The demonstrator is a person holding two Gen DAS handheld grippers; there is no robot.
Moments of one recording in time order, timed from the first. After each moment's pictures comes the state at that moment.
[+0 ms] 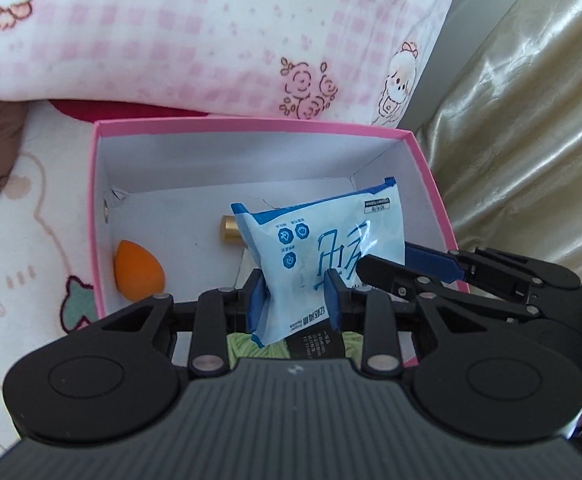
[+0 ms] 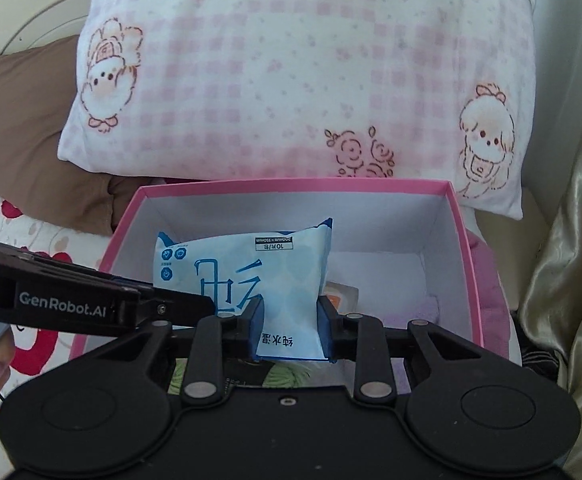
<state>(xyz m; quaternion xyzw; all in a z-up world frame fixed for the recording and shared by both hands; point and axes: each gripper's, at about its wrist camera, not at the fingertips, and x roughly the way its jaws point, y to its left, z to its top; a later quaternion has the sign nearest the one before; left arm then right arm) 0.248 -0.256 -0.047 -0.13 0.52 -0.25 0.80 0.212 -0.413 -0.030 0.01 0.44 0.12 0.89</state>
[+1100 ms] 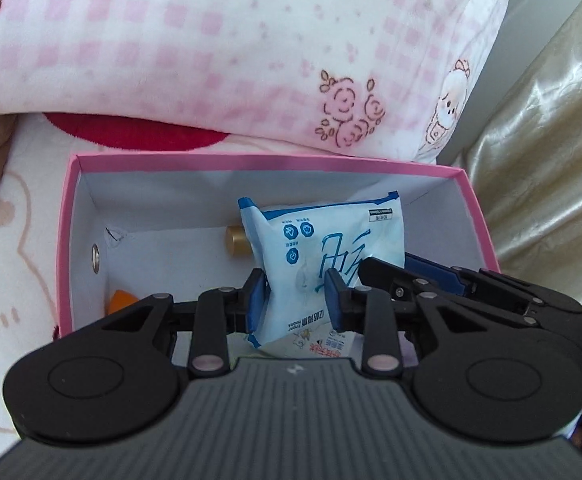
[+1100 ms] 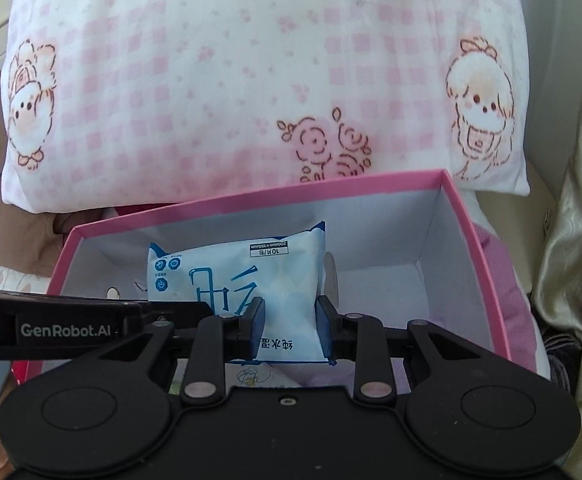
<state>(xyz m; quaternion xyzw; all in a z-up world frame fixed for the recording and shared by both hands) 0.300 -0.270 -0.079 -0.14 0.53 -0.21 0.81 0.275 -0.428 -0.064 0.06 0.45 0.09 0.88</state>
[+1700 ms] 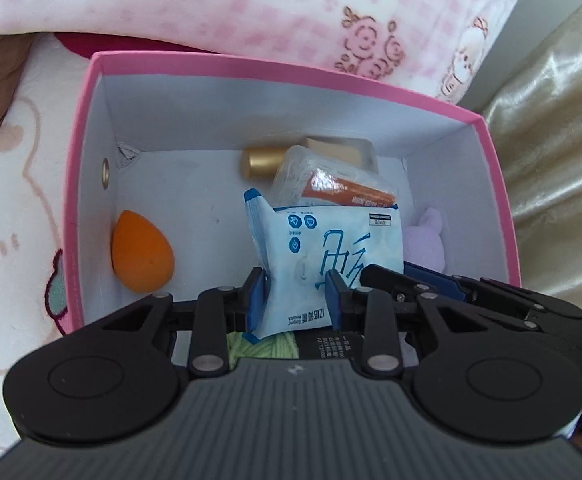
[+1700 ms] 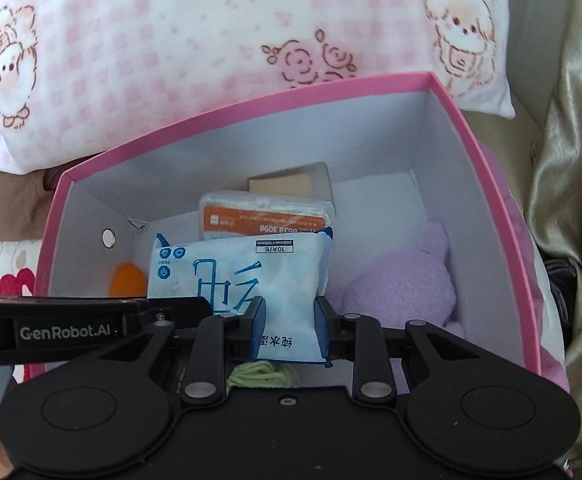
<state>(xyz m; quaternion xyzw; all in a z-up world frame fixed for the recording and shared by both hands) 0.276 -0.264 -0.106 -0.15 0.58 -0.19 0.77 0.257 -0.420 -0.076 0.08 0.53 0.06 0.84</state>
